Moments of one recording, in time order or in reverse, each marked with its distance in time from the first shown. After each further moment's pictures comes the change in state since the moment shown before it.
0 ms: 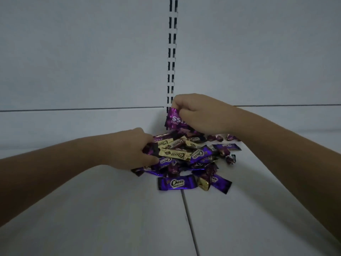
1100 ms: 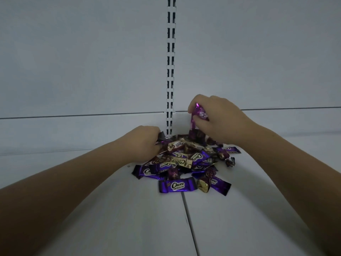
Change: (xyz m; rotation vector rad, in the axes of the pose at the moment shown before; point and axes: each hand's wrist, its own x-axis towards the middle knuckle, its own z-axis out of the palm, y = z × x) left_hand 0.039 0.004 0.013 0.014 0.271 -0.066; right_hand -0.016 0.031 0.005 -0.264 0.320 0.044
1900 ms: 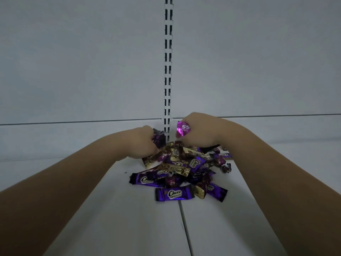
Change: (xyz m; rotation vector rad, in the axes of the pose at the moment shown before) left_hand -0.012 0.015 -0.034 -0.293 -0.204 -0.158; right_hand 0.023 -0.017 0.009 0.139 -0.436 0.116
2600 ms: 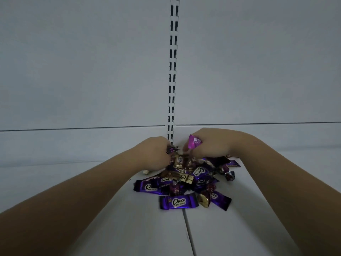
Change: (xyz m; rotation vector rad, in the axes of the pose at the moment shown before) left_hand 0.029 -0.003 0.024 0.074 0.090 0.153; right_hand -0.001 0.023 0.002 0.067 -0.091 0.052
